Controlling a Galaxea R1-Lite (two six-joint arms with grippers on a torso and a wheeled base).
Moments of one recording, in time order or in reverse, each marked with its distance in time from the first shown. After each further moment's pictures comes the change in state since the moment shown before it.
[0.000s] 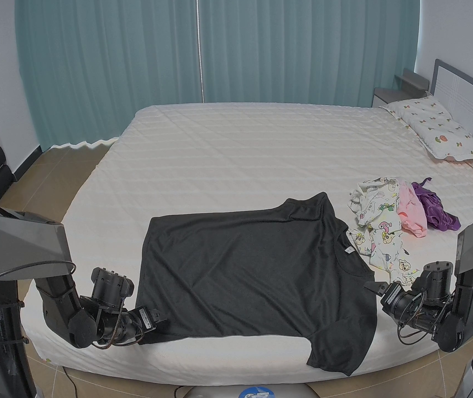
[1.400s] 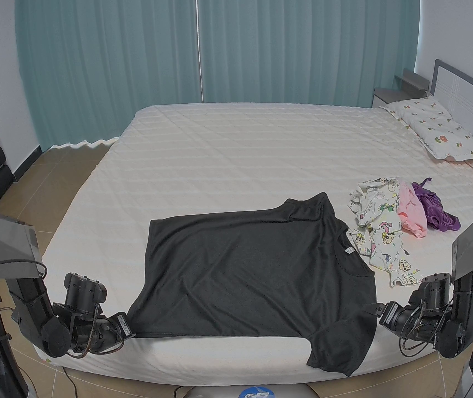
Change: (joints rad) left arm 0.090 -0.118 0.191 -0.096 -0.060 -0.021; right arm -0.027 0.073 0.071 0.000 0.039 -0.181
